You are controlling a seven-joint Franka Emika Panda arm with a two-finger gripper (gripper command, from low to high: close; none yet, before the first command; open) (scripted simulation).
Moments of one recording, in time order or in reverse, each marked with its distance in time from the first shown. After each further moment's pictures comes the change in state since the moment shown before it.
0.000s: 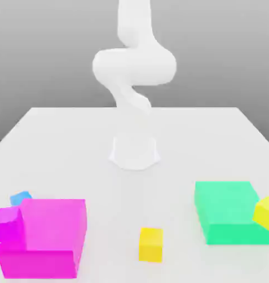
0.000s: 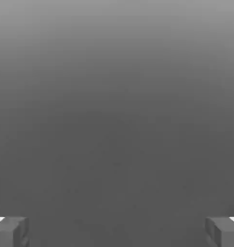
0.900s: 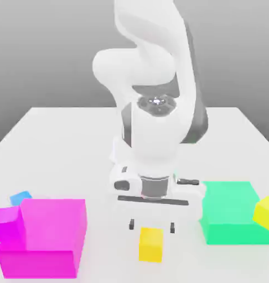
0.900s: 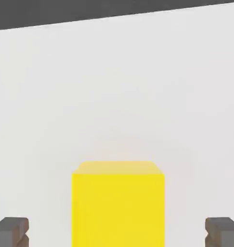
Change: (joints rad) arm 0.021 0.984 0.048 -0.309 -0.068 0.573 0.226
